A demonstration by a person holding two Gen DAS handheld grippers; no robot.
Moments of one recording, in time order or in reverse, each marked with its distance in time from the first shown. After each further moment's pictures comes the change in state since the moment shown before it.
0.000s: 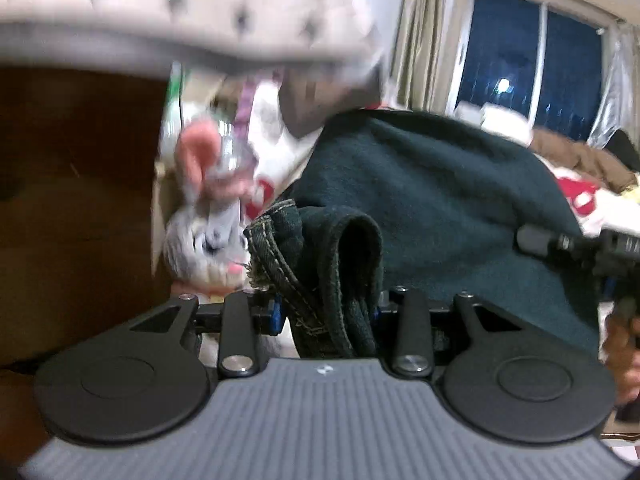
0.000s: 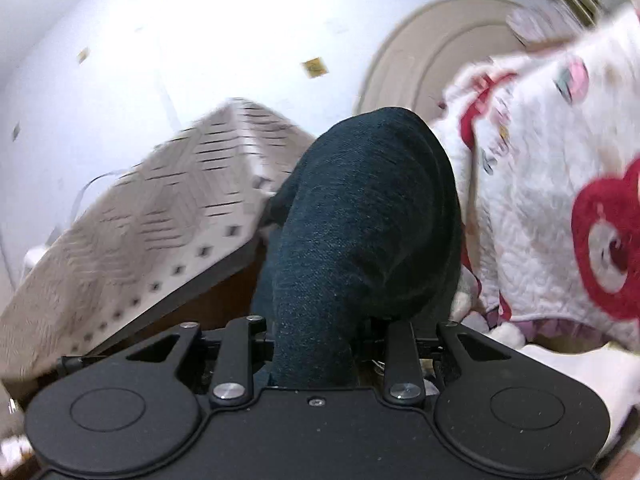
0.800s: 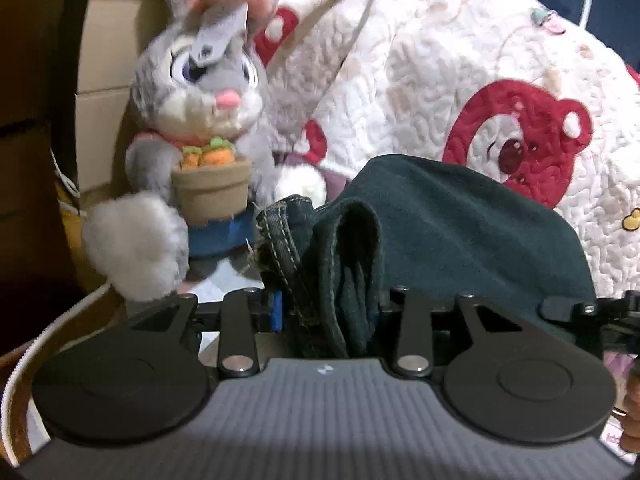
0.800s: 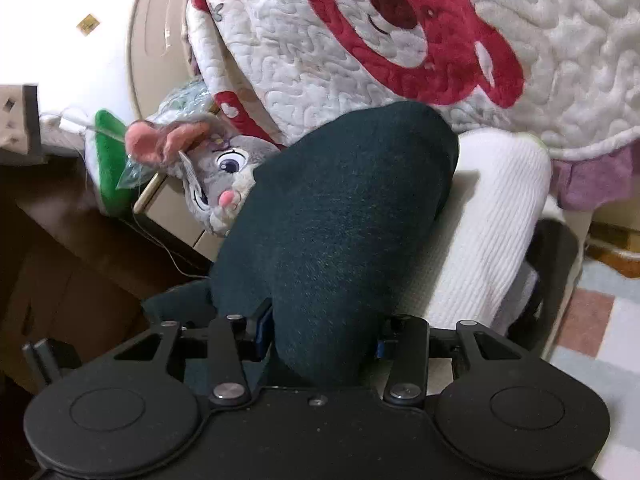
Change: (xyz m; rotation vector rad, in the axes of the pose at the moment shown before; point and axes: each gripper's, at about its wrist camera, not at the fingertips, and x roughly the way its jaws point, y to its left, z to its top) left arm 0.160 0.047 -0.120 -0.092 0.184 0.007; right arm 0.018 -0.151 -0.111 0.203 0.191 -0.356
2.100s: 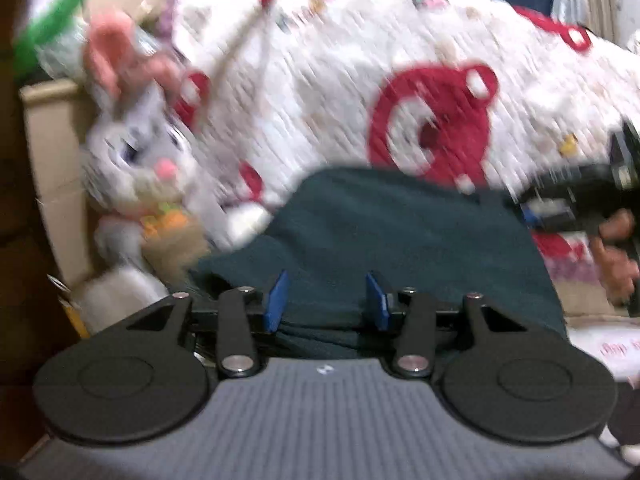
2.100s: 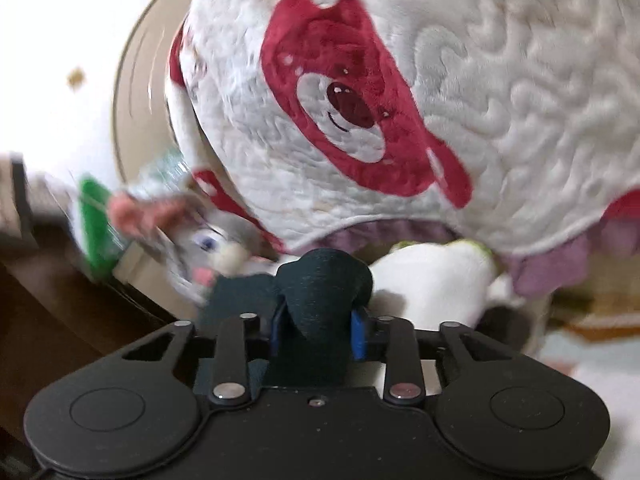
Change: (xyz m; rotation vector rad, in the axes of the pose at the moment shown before) left arm -0.041 -0.025 -0.011 0.287 -0.109 -0.074; right arm -0.005 -0.029 0.047 0.071 -0.127 -0.100
